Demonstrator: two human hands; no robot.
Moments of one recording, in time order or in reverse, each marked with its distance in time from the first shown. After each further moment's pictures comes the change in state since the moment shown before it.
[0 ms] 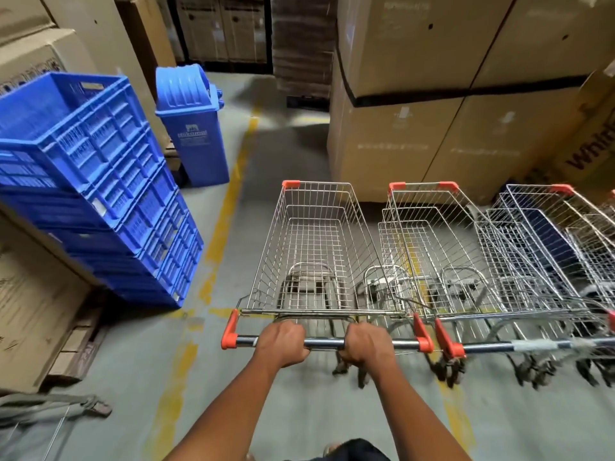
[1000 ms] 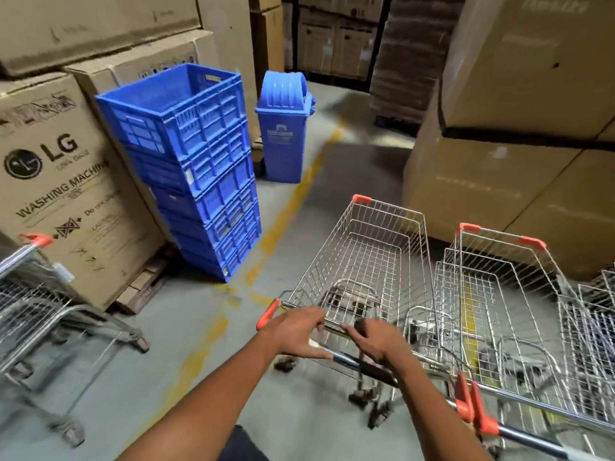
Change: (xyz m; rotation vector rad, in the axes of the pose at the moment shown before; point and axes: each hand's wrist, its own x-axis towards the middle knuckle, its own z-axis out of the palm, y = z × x) left_hand -0.024 -0.031 -0.022 -0.373 0.212 0.034; right_hand 0.062 0.004 -0.035 0.180 -0.022 -0.352
